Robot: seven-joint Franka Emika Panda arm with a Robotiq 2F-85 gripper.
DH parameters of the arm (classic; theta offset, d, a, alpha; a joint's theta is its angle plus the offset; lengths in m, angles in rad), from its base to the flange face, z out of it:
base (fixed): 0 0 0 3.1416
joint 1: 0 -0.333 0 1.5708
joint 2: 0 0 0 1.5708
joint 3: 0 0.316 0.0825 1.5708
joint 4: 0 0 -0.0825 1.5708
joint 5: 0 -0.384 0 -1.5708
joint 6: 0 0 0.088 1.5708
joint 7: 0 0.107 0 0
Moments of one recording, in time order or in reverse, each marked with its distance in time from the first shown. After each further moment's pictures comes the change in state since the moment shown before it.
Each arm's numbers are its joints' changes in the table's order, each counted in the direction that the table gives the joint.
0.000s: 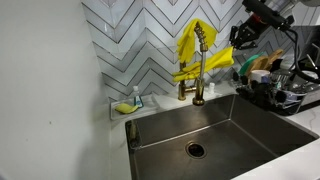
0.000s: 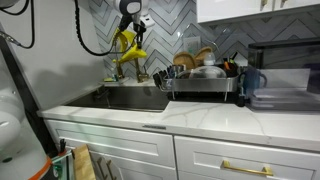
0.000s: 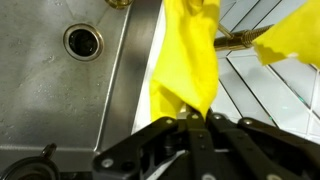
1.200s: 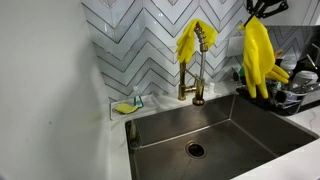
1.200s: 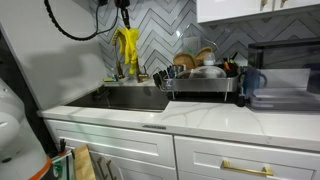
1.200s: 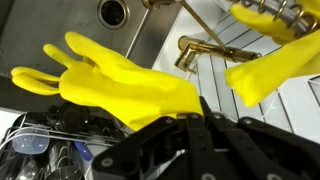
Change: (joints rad) arm 0.010 -0.240 0.045 0.024 0.241 -0.171 0.029
